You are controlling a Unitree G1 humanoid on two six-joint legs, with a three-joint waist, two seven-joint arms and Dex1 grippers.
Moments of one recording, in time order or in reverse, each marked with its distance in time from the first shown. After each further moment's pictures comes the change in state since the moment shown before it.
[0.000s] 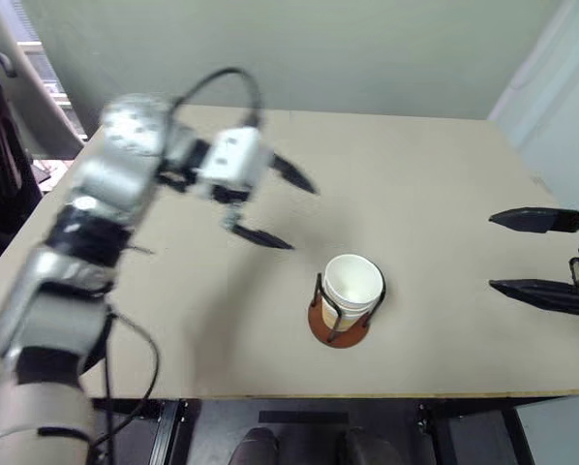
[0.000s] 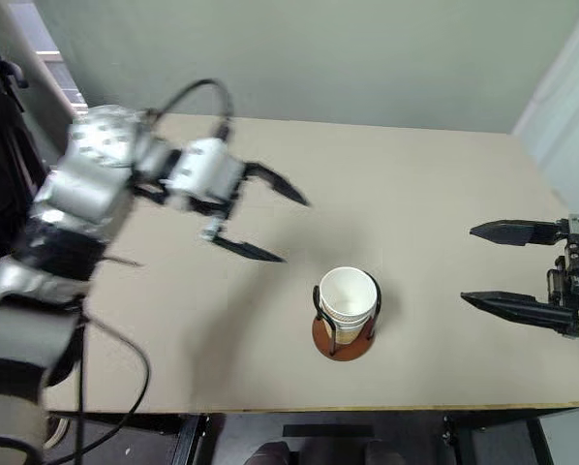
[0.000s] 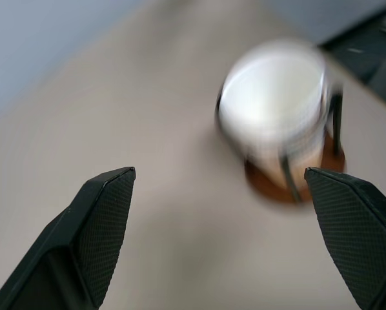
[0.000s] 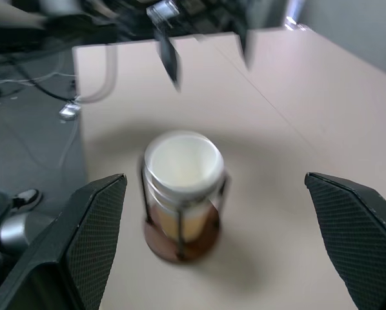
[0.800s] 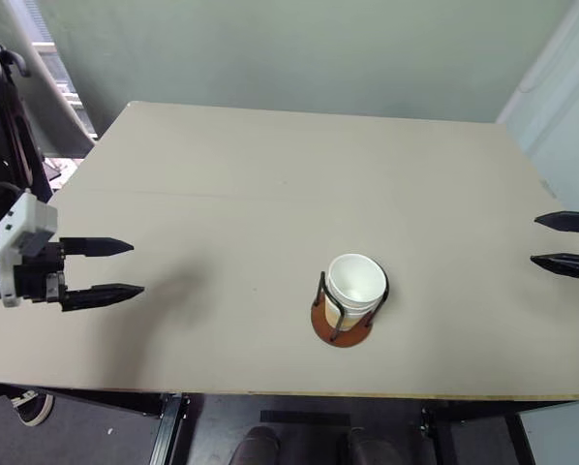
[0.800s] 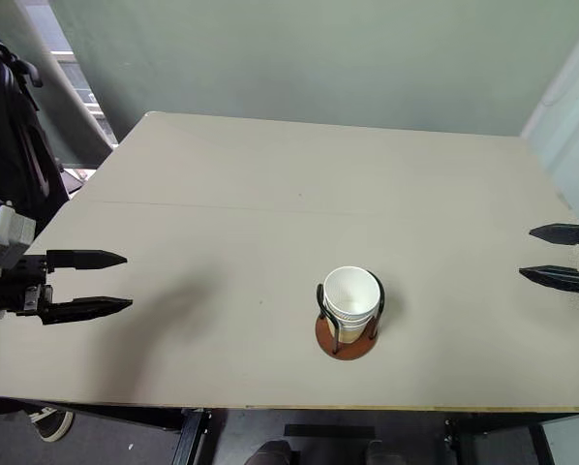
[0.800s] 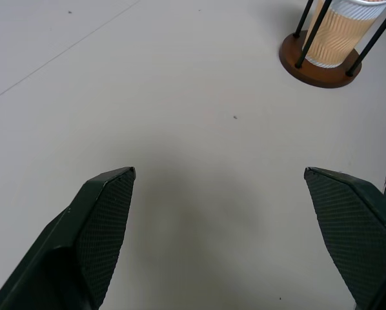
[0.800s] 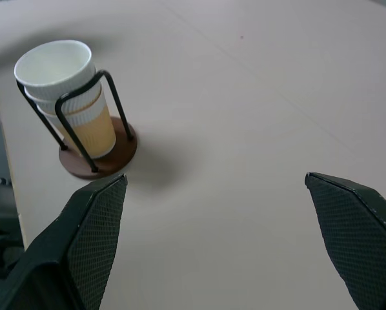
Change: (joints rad) left arm 0.898 0.255 0.728 -0.161 -0.110 0.362 0.092; right arm -0.333 -0.048 0.317 0.711 -0.369 -0.297 0.300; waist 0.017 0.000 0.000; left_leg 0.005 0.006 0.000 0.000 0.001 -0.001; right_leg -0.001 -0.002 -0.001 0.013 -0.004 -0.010
